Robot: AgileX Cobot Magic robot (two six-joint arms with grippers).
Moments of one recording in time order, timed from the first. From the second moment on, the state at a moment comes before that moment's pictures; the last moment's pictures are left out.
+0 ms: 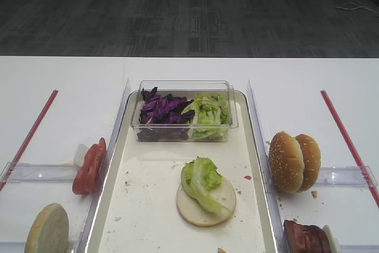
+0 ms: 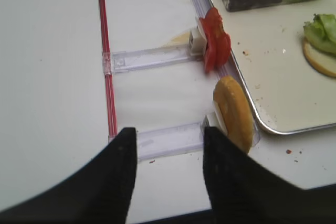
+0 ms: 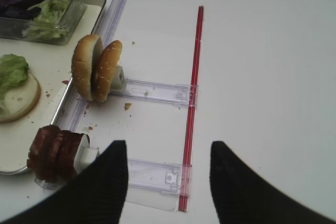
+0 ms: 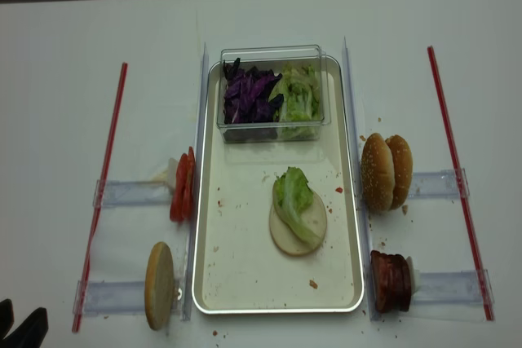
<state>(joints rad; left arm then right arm) -0.12 0.05 -0.49 -0.03 1.18 -0.03 0.03 -0.02 -0.47 0.10 1.14 -0.11</state>
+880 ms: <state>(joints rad) -0.12 0.73 -0.70 -0.14 1.24 -0.04 0.03 -0.02 -0.47 0.10 1.14 -0.12</state>
